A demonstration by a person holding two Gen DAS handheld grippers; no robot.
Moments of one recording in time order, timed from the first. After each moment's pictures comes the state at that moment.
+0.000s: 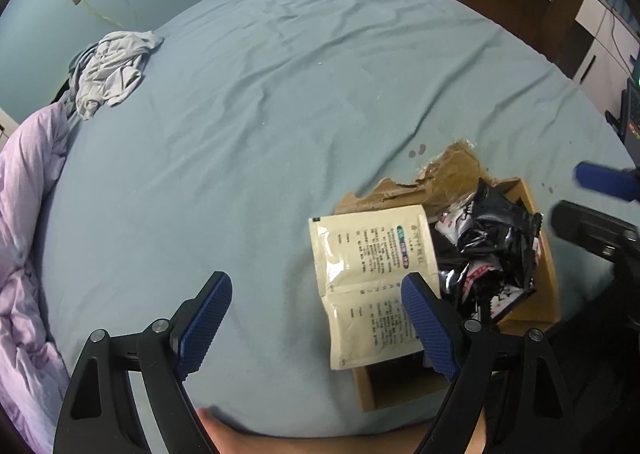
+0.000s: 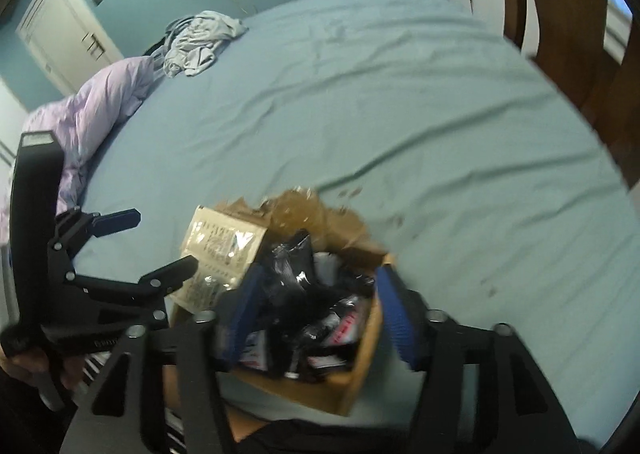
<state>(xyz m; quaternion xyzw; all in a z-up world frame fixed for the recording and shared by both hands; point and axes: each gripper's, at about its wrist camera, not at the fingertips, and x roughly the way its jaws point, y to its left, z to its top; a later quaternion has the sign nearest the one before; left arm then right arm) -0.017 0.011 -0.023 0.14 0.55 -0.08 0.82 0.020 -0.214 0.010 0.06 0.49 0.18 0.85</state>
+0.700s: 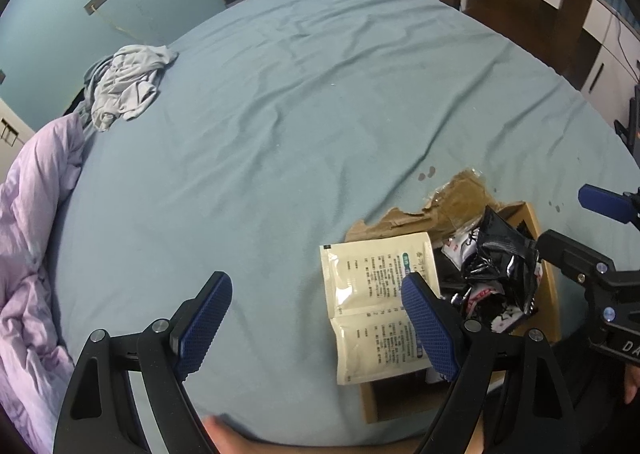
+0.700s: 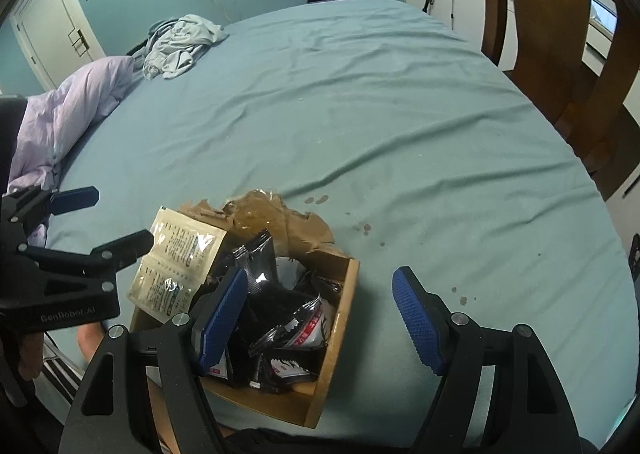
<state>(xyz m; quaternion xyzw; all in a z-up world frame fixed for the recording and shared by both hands) -0.011 0.006 -0.012 0.15 0.53 -0.06 0.83 0.014 -0.202 -0.014 0.05 0.49 0.14 0.86</state>
